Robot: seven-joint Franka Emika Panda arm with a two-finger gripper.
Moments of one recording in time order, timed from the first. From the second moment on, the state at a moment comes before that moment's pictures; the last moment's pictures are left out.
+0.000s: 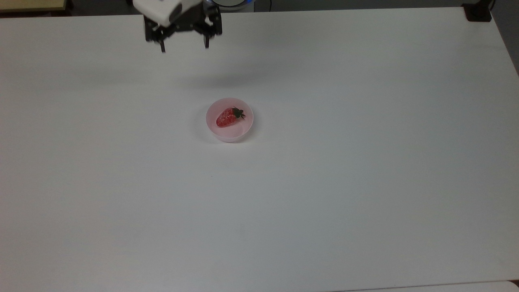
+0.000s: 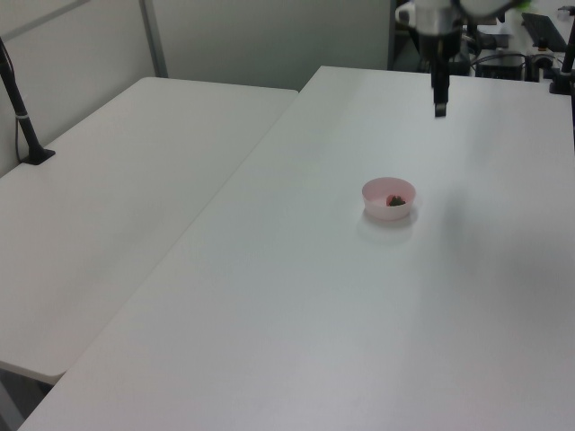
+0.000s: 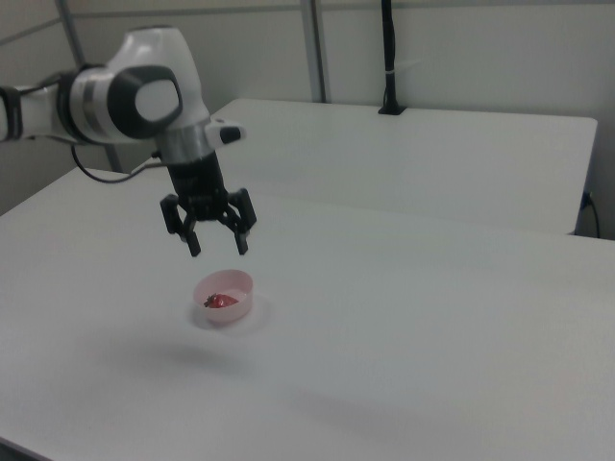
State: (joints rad) arm 0.04 0.01 -0.05 -1.88 -0.16 1.81 -0.23
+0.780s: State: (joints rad) arm 0.06 0.21 -0.03 -1.92 -0.02 2.10 0.03
